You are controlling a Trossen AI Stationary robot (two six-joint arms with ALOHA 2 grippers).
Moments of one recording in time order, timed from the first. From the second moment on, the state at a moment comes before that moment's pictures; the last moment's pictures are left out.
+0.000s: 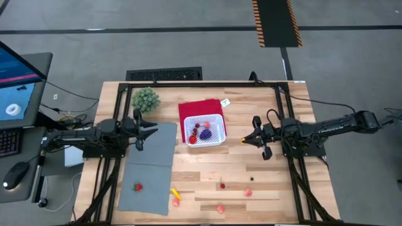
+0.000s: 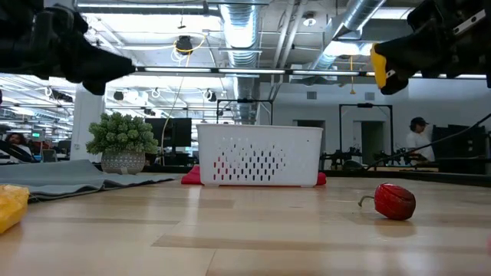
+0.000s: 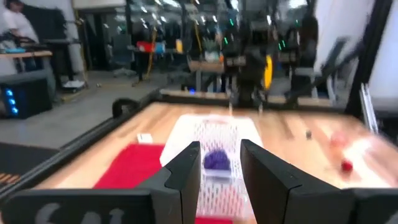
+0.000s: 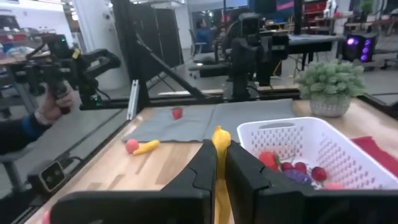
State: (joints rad) left arm 0.06 0.07 0.01 0.10 -0.11 -0.03; right arm 0.06 0.64 0.09 0.52 -0.14 0.06
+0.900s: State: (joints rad) left arm 0.06 0.09 0.01 0.05 -0.12 -0.12; right arm -0.15 0.64 0.09 0.66 0.04 0.87
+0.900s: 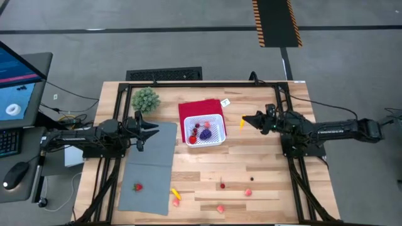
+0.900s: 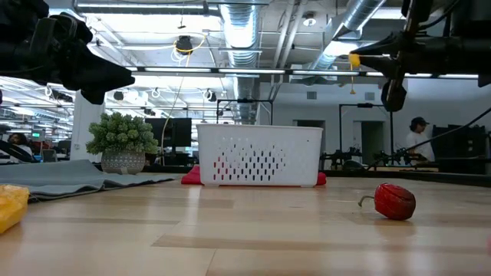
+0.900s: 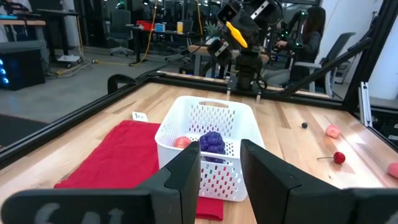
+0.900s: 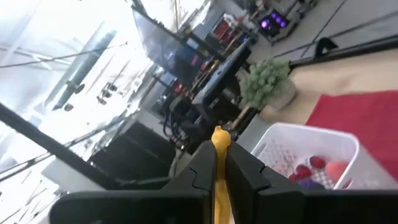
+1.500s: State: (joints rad) left arm 0.06 0.09 0.01 0.05 -0.12 -0.12; right arm -0.23 0.64 0.09 0.65 0.07 0.84
